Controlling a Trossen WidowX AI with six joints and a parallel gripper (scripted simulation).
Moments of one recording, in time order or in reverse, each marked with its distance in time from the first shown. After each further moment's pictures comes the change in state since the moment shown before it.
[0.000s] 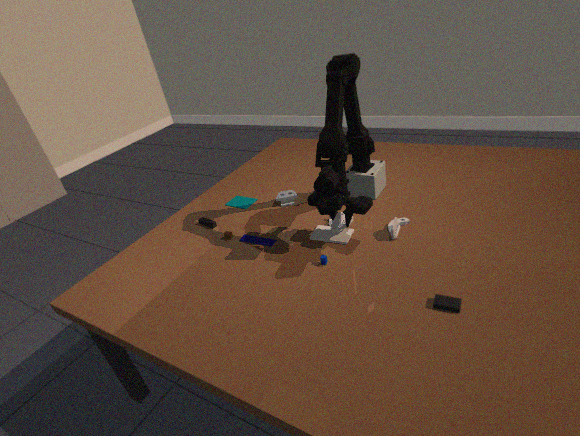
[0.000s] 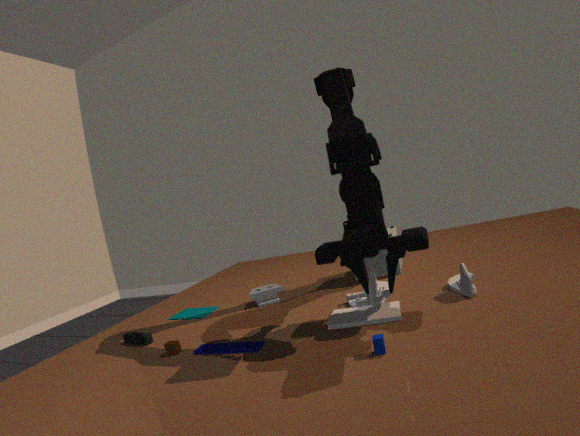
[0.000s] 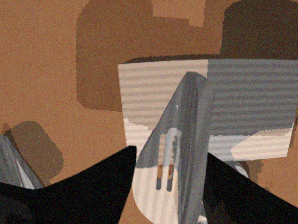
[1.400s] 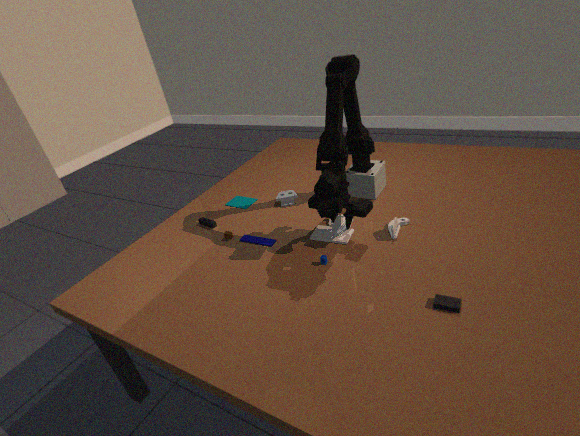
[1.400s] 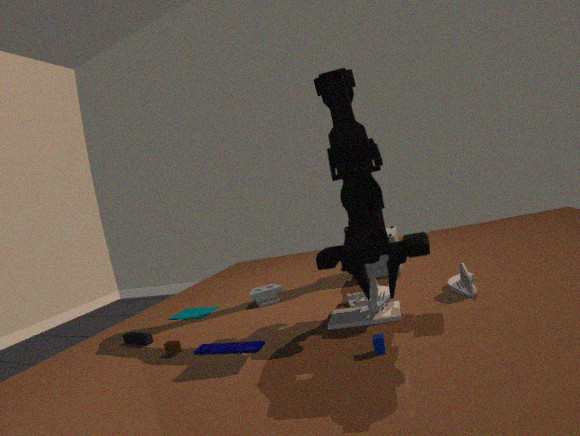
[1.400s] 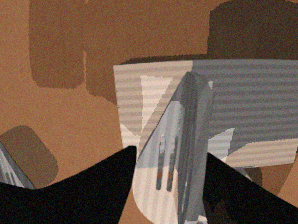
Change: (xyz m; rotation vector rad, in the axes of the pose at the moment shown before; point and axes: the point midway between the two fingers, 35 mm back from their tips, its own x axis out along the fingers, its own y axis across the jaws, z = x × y) arm 0.009 0.000 0.000 0.004 0.000 0.000
